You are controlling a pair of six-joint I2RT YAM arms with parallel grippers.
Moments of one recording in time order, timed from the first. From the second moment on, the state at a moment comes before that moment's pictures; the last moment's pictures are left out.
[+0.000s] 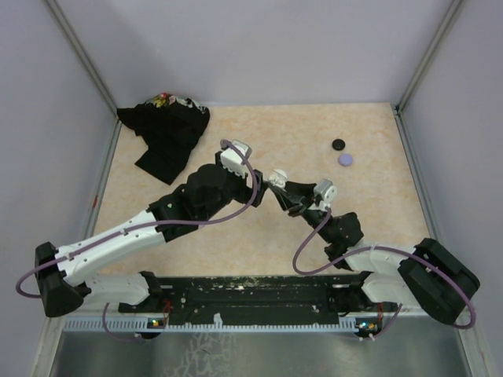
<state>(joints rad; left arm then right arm) -1.03 1.20 1.07 -0.12 -0.35 -0.22 0.74 1.17 0.22 1.43 -0.10 0.05</state>
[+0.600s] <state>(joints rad) -0.80 1.11 1.04 -0.13 -0.12 -0.28 0.74 1.16 0.22 1.43 -0.18 0.08</state>
